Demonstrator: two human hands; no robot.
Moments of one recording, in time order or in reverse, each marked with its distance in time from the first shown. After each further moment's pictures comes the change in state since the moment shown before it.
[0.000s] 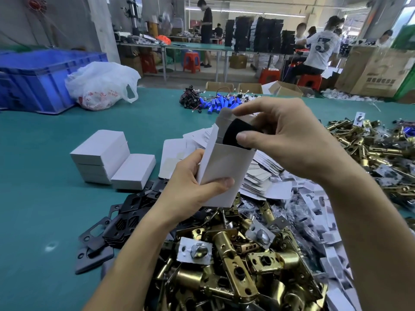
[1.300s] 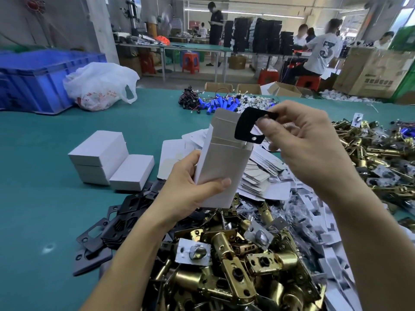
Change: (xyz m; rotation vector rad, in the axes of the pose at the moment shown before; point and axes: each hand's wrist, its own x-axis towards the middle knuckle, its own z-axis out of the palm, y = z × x) left_hand 0.000 0.001 -0.003 0.013 -0.001 -0.025; right_hand -0.018 0.005 0.000 0.129 0.238 0.089
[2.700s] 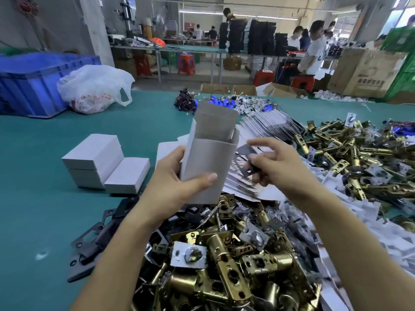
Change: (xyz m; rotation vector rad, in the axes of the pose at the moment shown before) left_hand -0.002 0.011 -0.009 -0.008 0.088 0.053; right_hand 0.000 0.065 0.017 0.317 -0.168 0.409
